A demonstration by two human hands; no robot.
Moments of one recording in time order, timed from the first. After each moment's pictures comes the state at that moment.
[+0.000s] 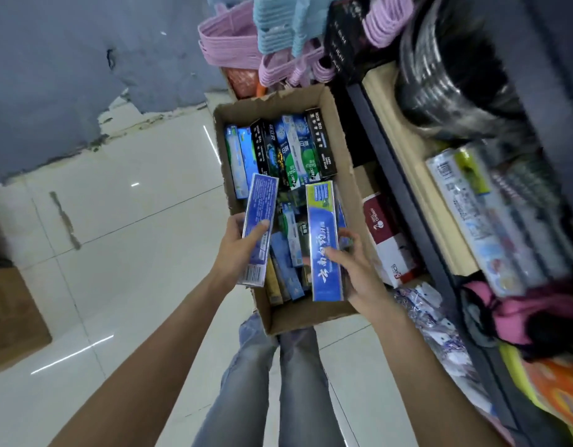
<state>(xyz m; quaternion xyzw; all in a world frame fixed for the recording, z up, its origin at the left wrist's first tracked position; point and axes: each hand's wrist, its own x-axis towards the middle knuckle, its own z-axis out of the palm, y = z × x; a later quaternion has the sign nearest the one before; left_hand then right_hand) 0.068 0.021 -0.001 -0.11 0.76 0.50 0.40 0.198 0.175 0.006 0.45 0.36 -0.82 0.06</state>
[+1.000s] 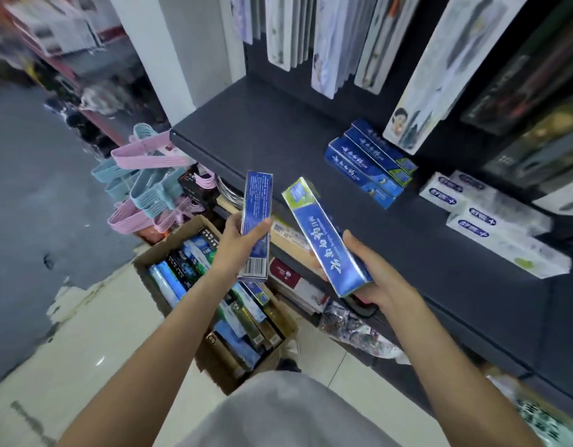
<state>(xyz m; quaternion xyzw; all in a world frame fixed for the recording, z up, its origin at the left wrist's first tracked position) 0.150 0.202 0.263 0.17 0.71 0.51 0.45 0.352 0.283 0.297 0.36 0.37 -0.84 -0.16</state>
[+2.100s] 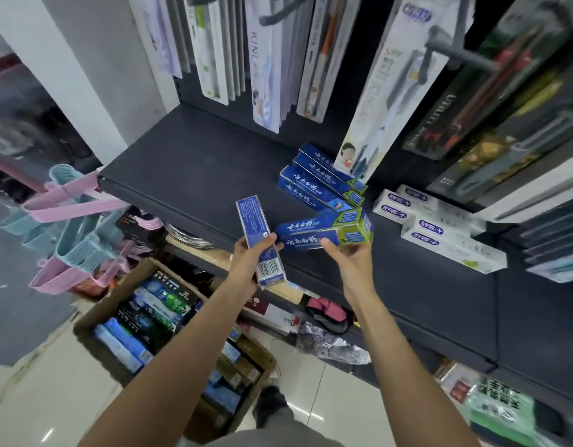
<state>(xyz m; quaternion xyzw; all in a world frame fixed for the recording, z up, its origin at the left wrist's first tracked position) 0.172 0.310 0.217 0.01 0.54 0.57 0.62 0.344 0.347 0.249 0.53 0.43 -0.57 -0.46</state>
